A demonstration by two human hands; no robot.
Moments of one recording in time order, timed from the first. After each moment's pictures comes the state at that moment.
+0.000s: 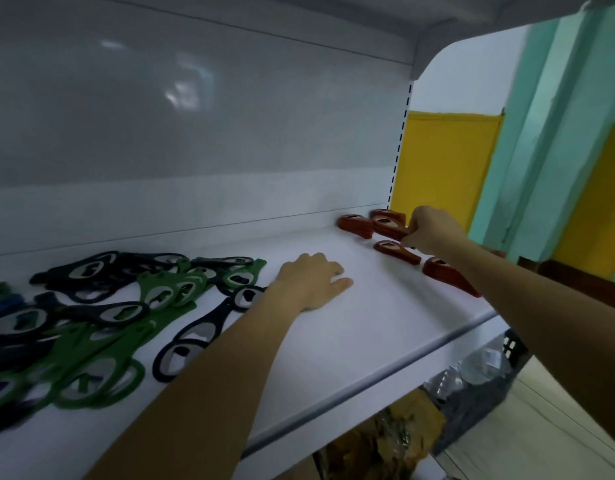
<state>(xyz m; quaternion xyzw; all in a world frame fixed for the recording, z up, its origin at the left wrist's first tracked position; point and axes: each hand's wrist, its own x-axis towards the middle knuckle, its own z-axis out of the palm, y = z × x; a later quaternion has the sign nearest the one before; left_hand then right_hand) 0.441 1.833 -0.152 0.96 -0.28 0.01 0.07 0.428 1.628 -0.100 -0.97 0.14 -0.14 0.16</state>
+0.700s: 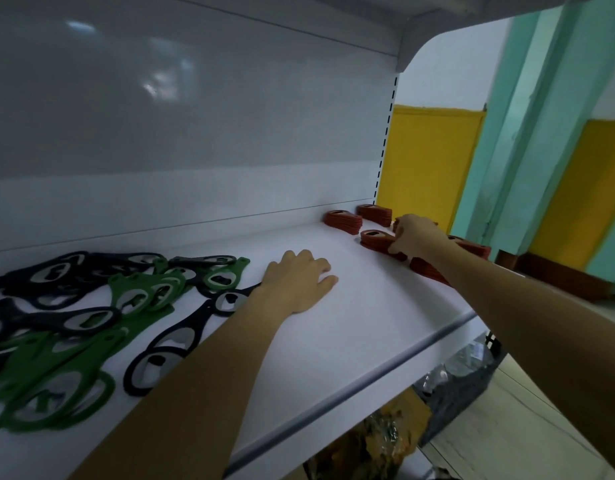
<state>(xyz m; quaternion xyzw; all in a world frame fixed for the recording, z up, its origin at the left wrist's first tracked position) 0.441 1.831 -0.160 0.95 -0.29 0.04 0.07 0.453 1.613 -0.120 -0.97 0.20 -0.07 0.15</state>
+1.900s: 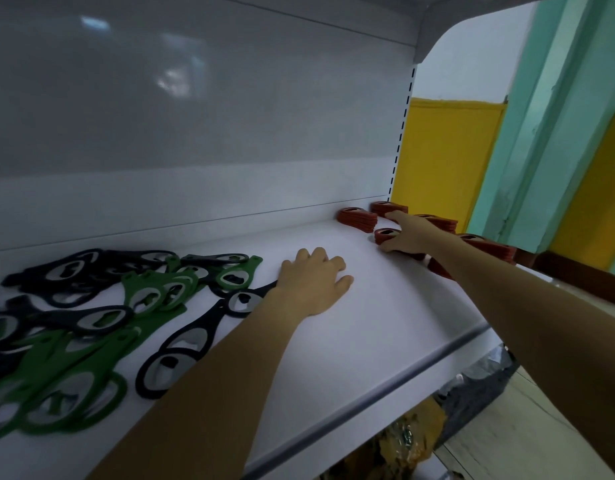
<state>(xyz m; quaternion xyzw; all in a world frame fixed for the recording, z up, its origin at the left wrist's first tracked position) 0.441 1.828 -0.161 0.96 -0.28 0.05 0.08 0.482 1.618 -0.129 -0.98 0.11 -0.04 0.15</state>
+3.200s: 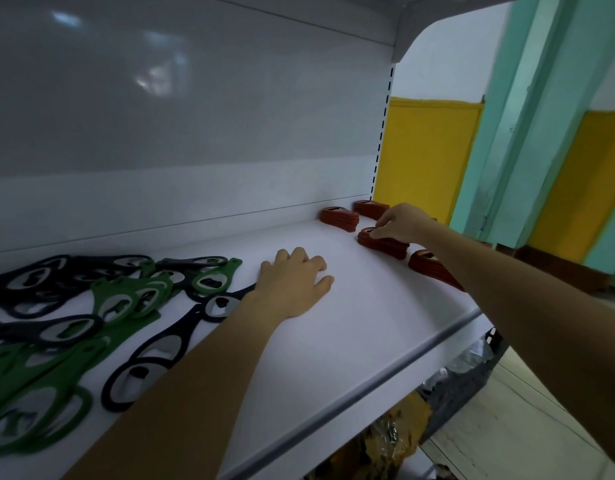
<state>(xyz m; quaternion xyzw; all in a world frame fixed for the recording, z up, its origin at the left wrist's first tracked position) 0.441 1.827 -0.161 0.96 -0.27 0.05 0.08 0.472 1.607 -0.114 -0.96 0.11 -0.09 0.23</state>
